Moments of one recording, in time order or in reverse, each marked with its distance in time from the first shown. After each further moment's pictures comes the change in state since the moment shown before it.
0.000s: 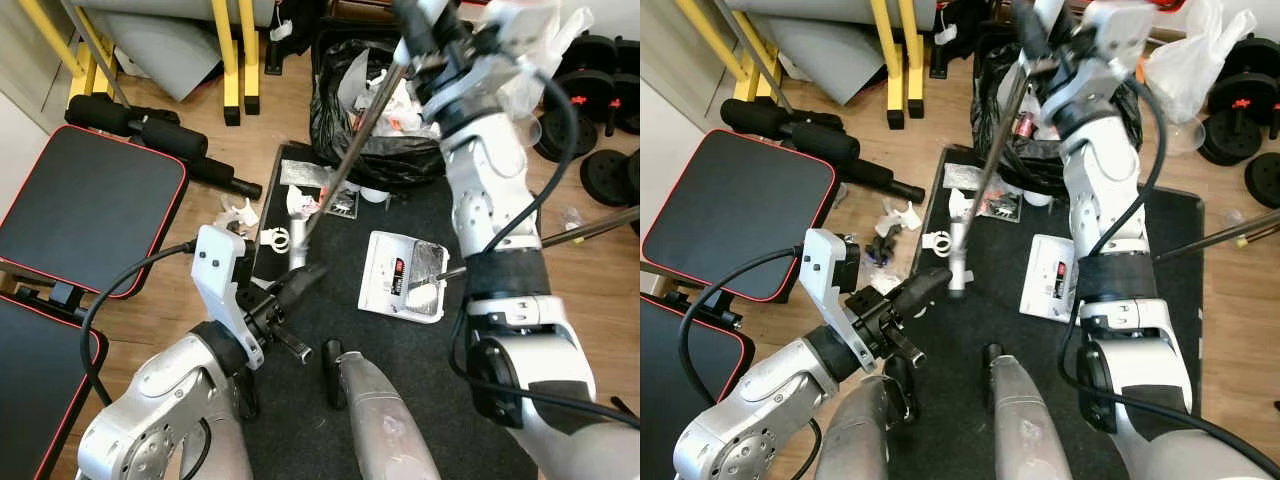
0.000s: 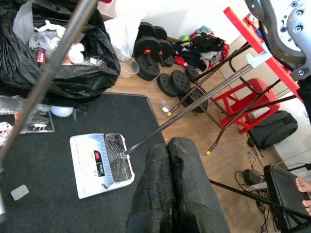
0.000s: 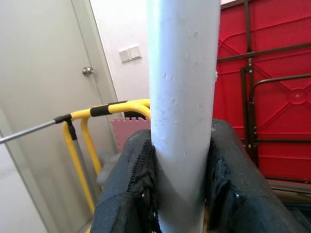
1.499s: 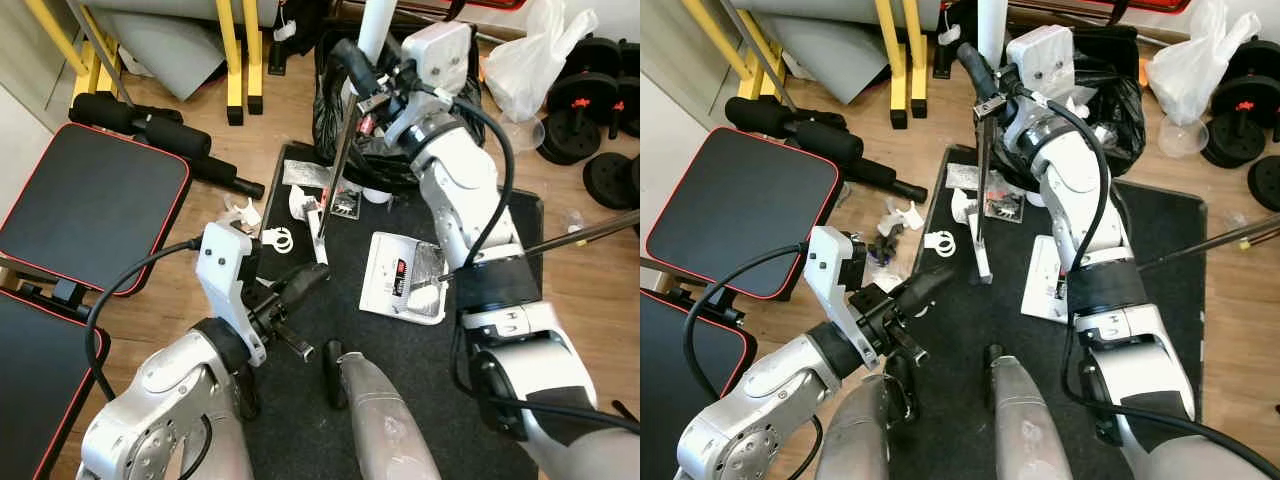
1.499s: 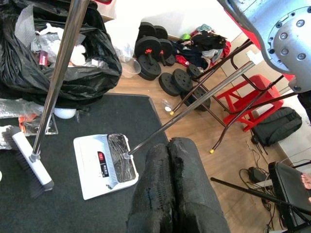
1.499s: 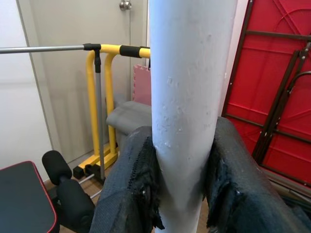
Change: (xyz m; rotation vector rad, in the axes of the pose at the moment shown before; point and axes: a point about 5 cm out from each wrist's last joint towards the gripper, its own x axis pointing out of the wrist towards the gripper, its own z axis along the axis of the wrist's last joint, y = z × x) left arm 0.003 0.000 0.000 0.034 0.010 -0.011; right arm -0.007 0.025 -0.025 -0.268 0.189 0.176
